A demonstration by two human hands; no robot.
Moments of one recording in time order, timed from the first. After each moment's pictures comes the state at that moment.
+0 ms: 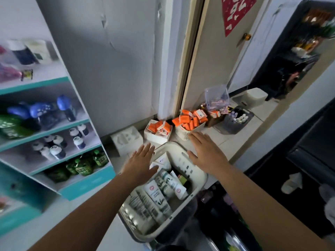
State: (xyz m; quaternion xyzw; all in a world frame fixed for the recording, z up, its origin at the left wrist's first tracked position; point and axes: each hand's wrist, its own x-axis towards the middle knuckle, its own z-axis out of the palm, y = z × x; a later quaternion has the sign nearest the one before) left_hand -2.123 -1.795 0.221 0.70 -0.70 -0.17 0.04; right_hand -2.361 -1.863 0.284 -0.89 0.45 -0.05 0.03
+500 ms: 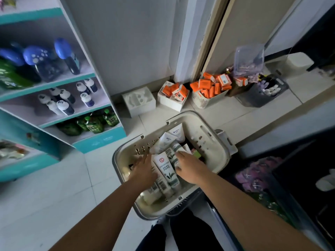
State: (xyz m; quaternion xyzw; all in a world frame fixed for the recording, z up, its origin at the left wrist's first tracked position) left_hand -2.132 -1.739 0.092 0.78 -0.49 -0.39 0.05; right_hand -2.305 -1.830 0.118 -0.85 0.42 0.17 0.25
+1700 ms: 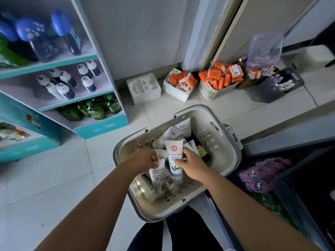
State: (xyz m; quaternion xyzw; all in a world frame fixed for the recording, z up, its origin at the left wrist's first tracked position) left_hand -2.099 -1.772 0.106 0.74 -0.52 -0.43 -0.03; right_hand -2.293 -1.834 0.098 -0.67 0.52 0.05 0.52
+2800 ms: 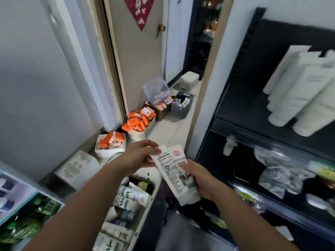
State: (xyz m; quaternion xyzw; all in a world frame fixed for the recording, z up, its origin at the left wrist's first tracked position) left_hand -2.274 -1.862 0.310 0.48 -0.48 -0.70 0.23; right_hand -2.485 -1.773 0.260 -0.27 0.54 -0.39 0.70
